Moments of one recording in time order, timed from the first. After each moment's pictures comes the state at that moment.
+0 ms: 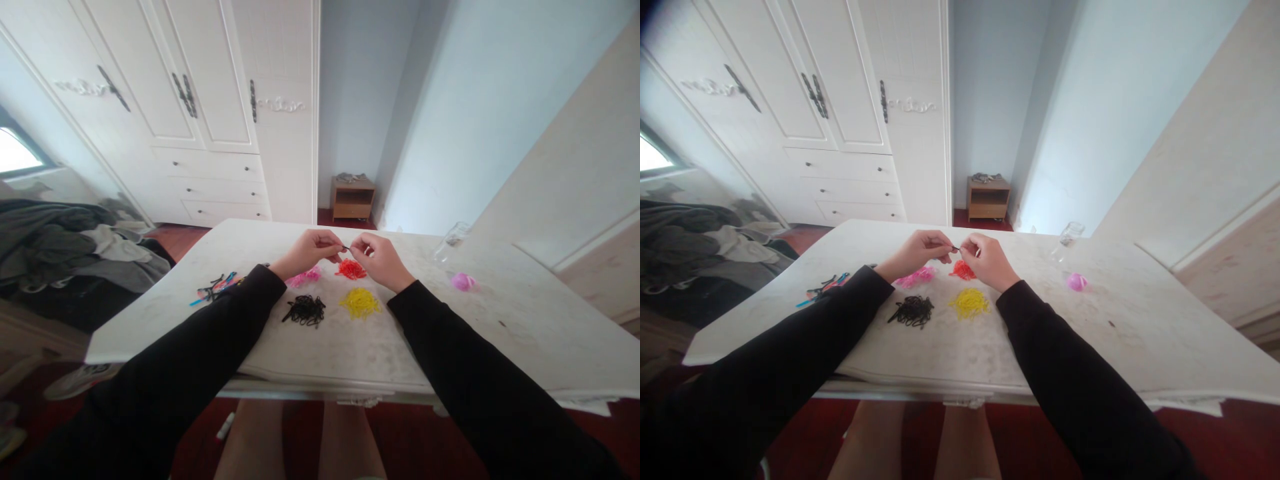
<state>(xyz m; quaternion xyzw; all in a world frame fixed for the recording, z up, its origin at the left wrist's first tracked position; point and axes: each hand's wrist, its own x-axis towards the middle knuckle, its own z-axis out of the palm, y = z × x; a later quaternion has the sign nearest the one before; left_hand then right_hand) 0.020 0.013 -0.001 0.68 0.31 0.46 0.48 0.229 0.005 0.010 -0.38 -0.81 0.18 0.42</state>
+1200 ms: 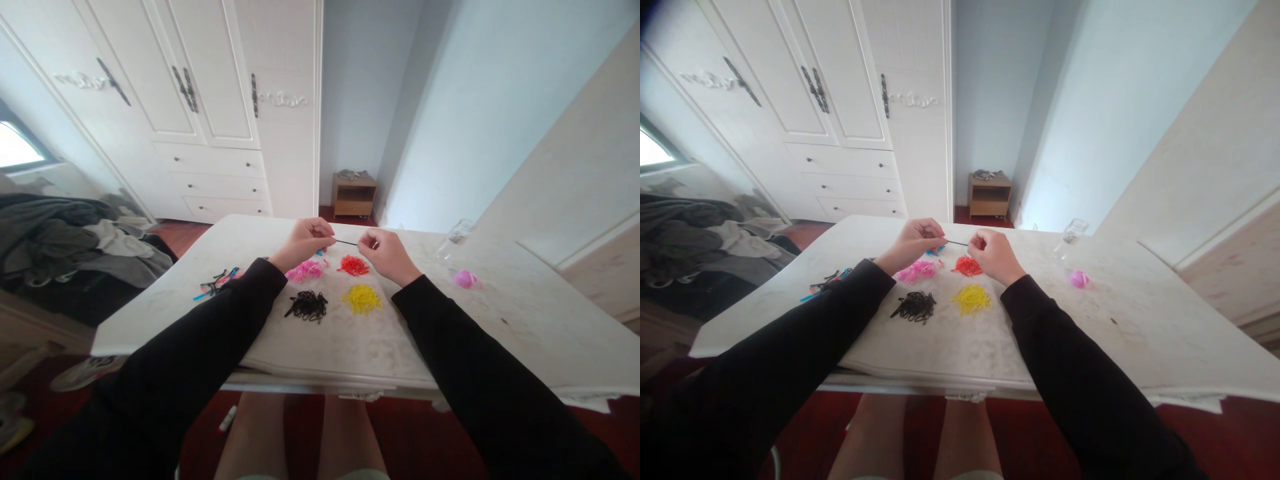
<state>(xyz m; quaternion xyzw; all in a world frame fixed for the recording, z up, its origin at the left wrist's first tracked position) 0.012 0.020 0.004 0.63 0.35 0.53 0.44 0.234 0.007 0.017 -0.44 -0.79 0.15 0.40</state>
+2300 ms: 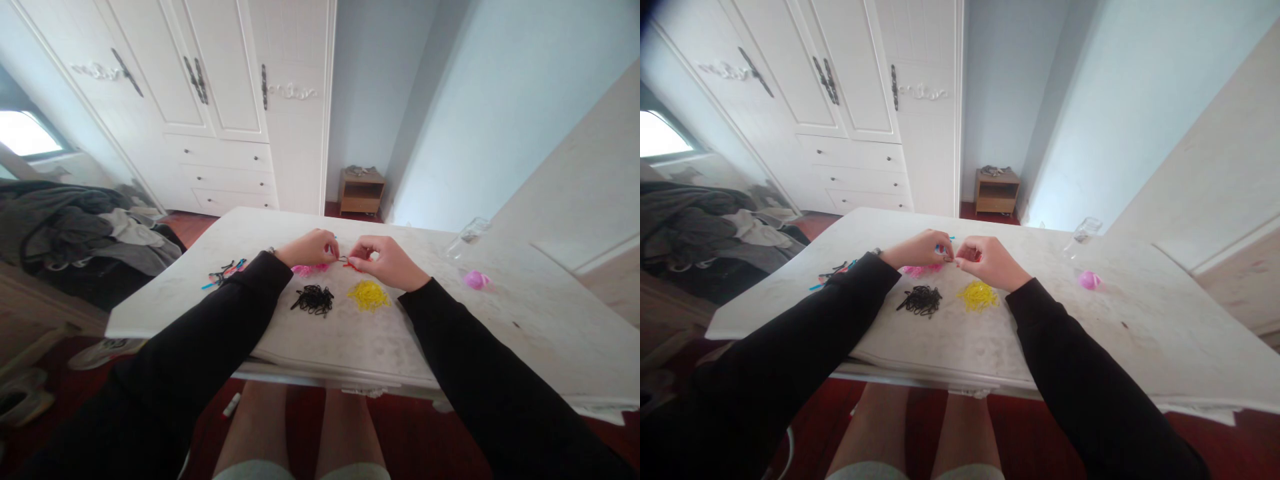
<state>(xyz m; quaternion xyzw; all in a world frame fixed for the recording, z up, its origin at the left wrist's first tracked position) -0.005 0.028 -0.007 0.89 0.37 0.23 0.13 0.223 -0.017 0.026 -0.32 -0.86 0.25 0.31</state>
